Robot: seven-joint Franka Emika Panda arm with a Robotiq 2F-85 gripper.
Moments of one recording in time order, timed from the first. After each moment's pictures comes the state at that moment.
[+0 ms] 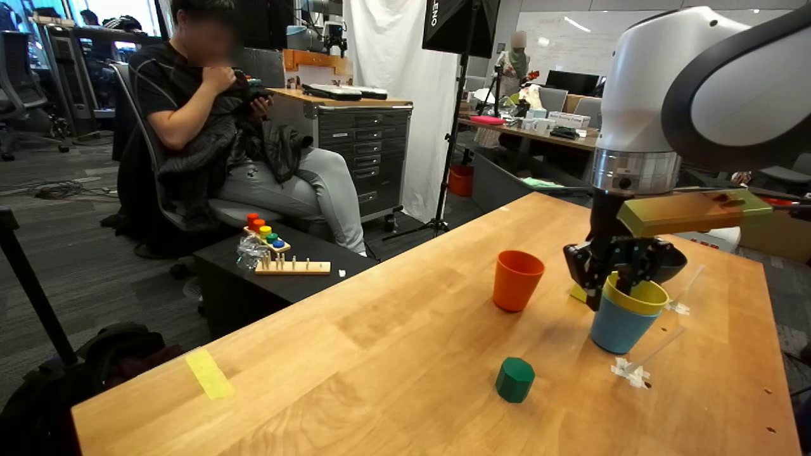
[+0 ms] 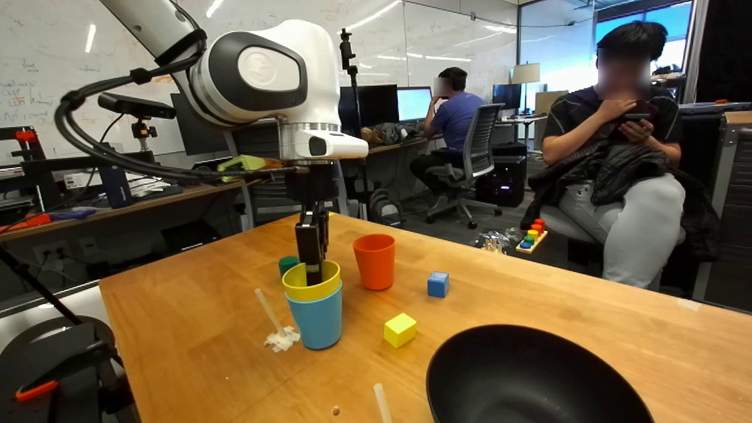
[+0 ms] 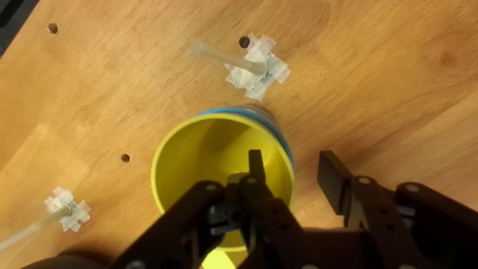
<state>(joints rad) 0.00 0.24 -0.09 -2.27 -0.14 2.36 0.67</state>
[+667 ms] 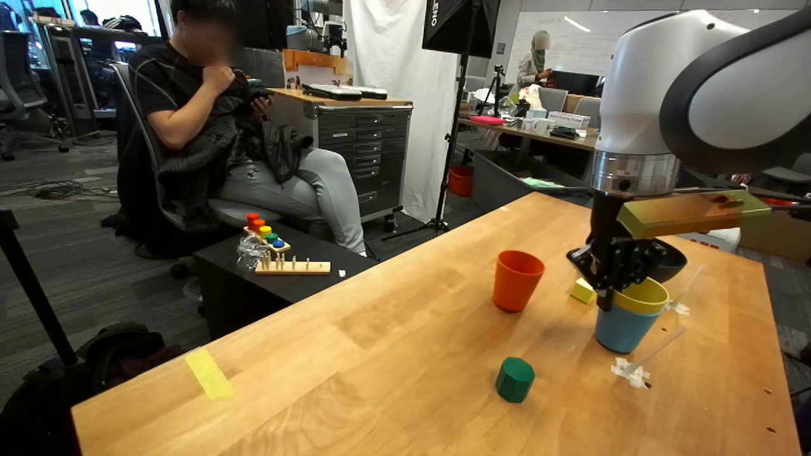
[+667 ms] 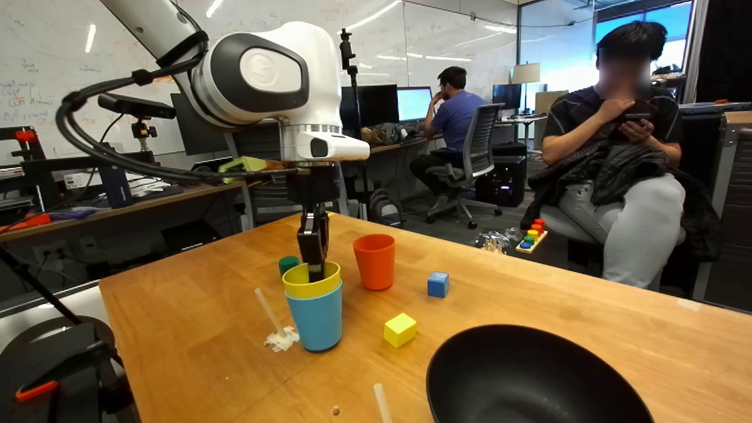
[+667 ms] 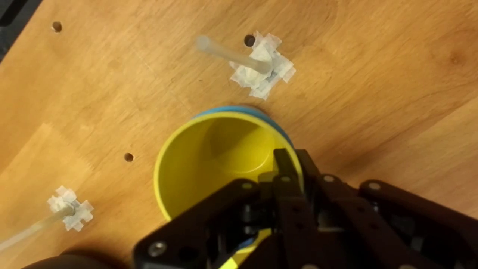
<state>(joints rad) 0.00 0.25 -0.09 -2.27 -0.15 2.36 0.67</state>
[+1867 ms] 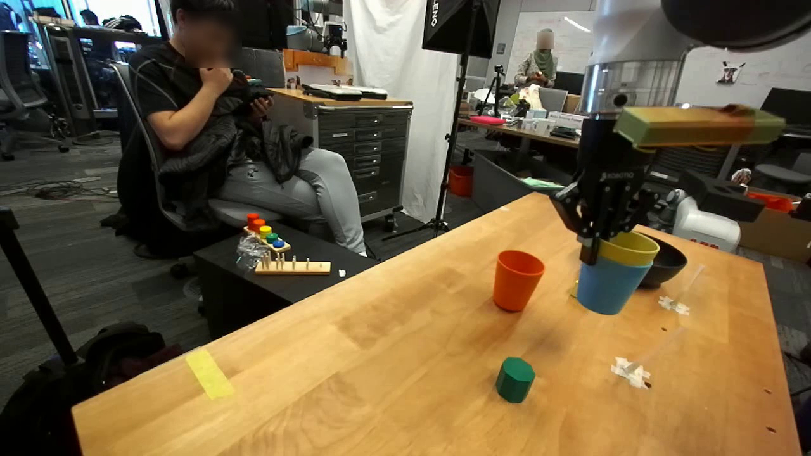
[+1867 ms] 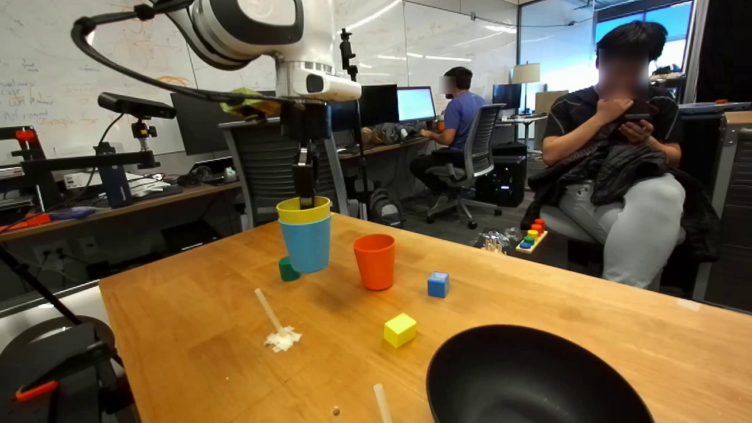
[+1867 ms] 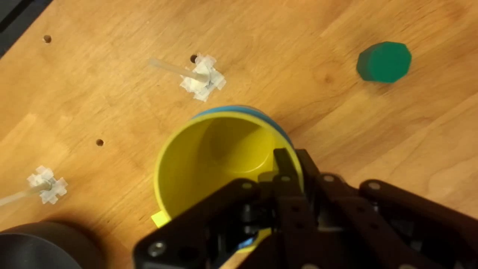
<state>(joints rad) 0.03 0.15 -0.04 -2.14 -0.03 2.15 0.60</state>
